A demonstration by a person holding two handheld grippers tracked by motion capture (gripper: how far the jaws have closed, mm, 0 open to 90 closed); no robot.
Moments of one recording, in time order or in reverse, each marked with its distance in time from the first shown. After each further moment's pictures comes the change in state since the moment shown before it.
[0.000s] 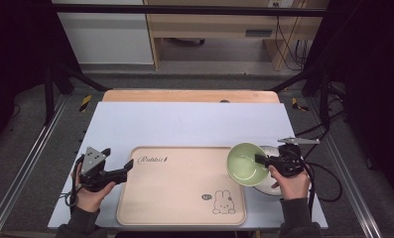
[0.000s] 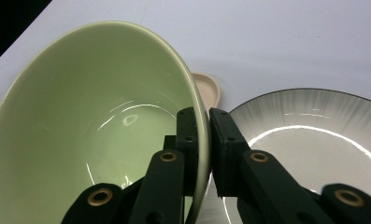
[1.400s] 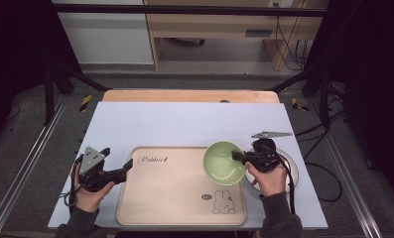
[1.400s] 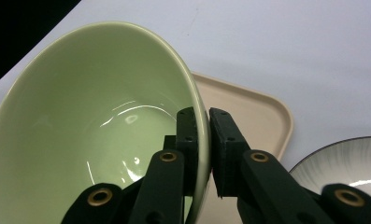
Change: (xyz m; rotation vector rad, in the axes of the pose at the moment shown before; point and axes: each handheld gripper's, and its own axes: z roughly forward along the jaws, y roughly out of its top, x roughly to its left) left arm 0.001 0.001 -0.002 -0.008 -0.001 -0.002; right arm 0.050 0.019 0.030 0.025 0.087 -0.099
